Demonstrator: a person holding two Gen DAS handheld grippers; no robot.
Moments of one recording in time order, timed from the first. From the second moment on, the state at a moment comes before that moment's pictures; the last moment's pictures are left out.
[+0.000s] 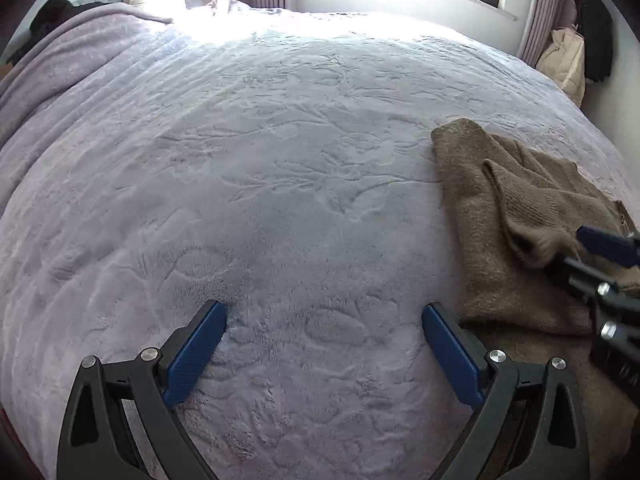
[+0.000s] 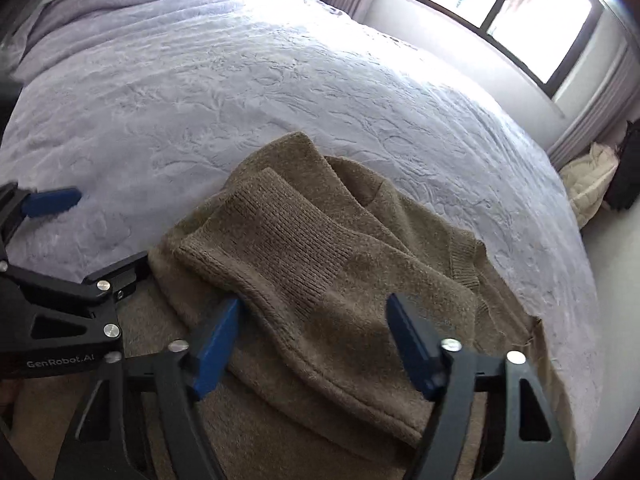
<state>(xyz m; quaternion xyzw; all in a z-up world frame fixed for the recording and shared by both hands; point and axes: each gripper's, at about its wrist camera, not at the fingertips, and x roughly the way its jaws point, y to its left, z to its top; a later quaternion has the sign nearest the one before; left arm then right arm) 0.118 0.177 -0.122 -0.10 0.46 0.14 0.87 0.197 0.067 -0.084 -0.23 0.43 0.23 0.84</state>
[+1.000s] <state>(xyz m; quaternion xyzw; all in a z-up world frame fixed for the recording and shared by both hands) 0.152 0.197 -0.101 -0.20 0.45 -0.02 0.87 0.207 0.042 -0.061 -0.10 0.46 0.30 0.83</state>
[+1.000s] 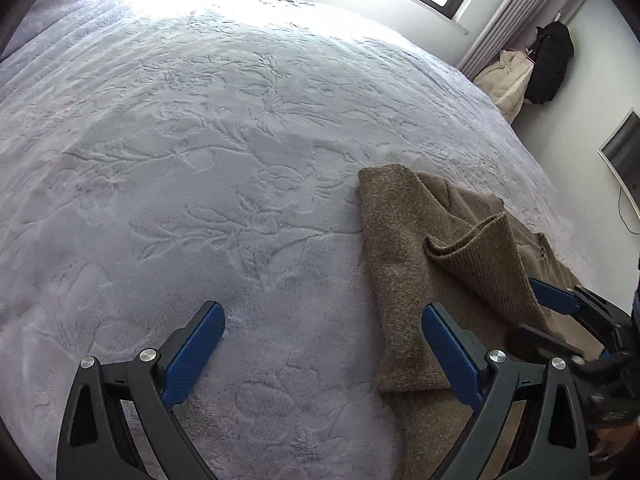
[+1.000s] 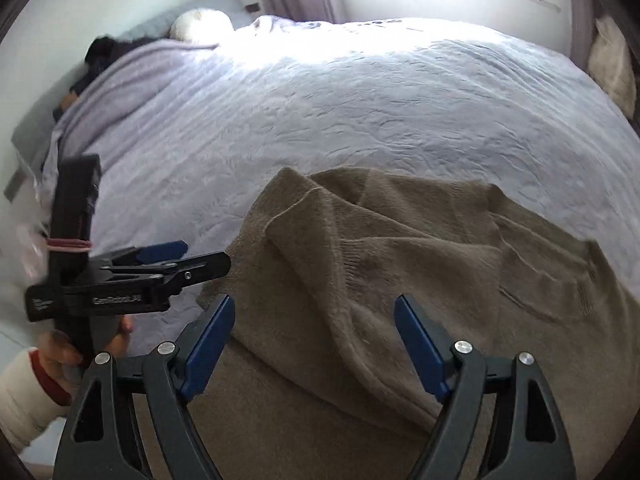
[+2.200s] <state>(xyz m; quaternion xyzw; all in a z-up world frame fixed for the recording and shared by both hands) 0.243 0.165 -0.095 -0.20 0.49 -0.10 0.84 0.187 -0.227 -0.090 0.34 0.39 0.18 0.83</state>
